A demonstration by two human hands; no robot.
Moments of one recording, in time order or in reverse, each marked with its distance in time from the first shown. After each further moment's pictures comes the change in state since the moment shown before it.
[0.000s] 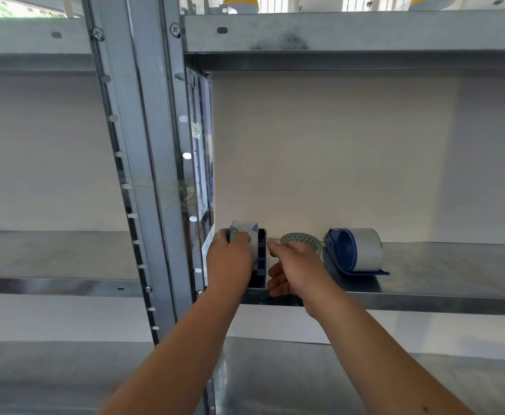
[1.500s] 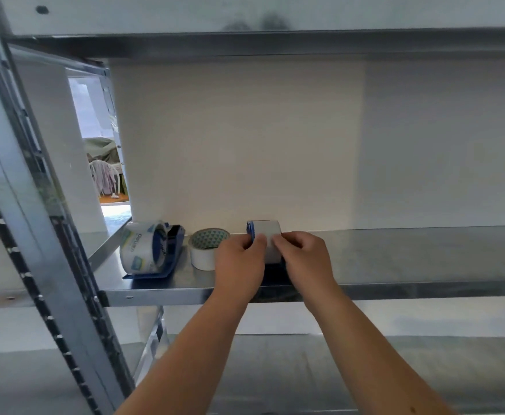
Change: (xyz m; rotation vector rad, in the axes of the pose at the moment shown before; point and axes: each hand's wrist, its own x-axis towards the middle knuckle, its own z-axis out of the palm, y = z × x) left_hand -0.067 -0.012 0.170 0.184 -0.143 0.158; right_hand 0.001 0.027 -0.170 -0.097 0.312 -0.233
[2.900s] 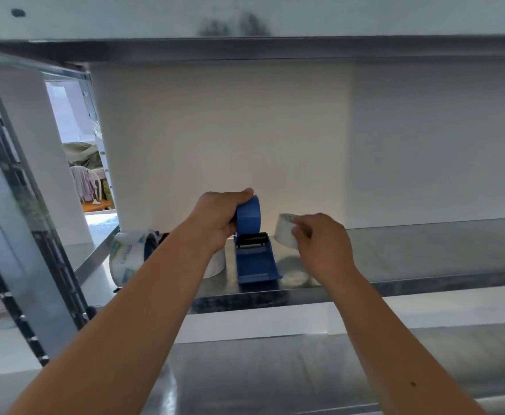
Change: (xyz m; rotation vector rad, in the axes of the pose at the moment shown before) left_hand 0.087 0.053 -0.026 -0.443 -0.261 -0.318; right_hand 0.031 -0.004 -0.037 -0.632 0.137 -0.306
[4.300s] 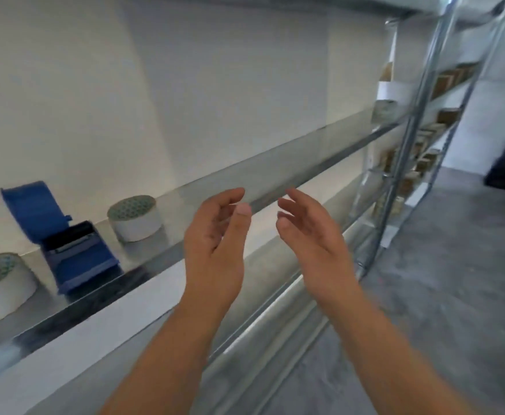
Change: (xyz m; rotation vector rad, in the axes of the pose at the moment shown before) left_hand -0.151 -0.129 0.129 0.069 -0.489 0.532; right_hand -0.178 0.039 -0.128 0.636 0.476 0.359
